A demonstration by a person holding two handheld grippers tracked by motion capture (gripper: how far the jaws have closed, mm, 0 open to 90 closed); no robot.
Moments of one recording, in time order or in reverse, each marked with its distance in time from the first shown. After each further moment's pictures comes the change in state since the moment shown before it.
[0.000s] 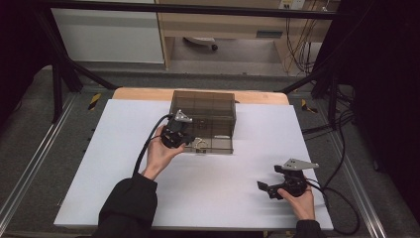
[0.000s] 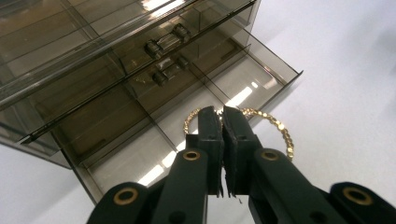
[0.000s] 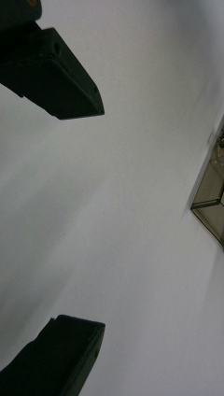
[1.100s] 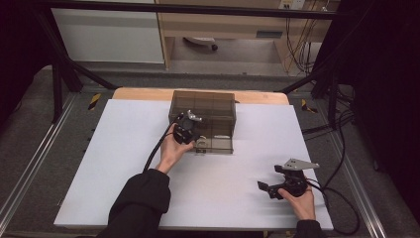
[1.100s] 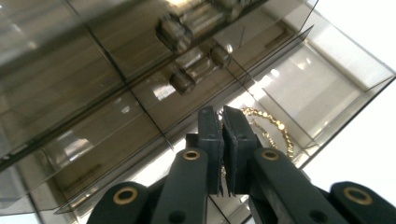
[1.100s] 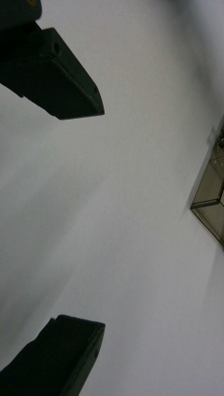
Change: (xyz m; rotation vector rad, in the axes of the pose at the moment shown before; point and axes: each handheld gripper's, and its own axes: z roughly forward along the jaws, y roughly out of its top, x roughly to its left) left arm 0.014 -0.001 0.068 0.071 0.074 -0.004; right arm -0.001 0.000 -0.001 -0.001 0.001 -0.005
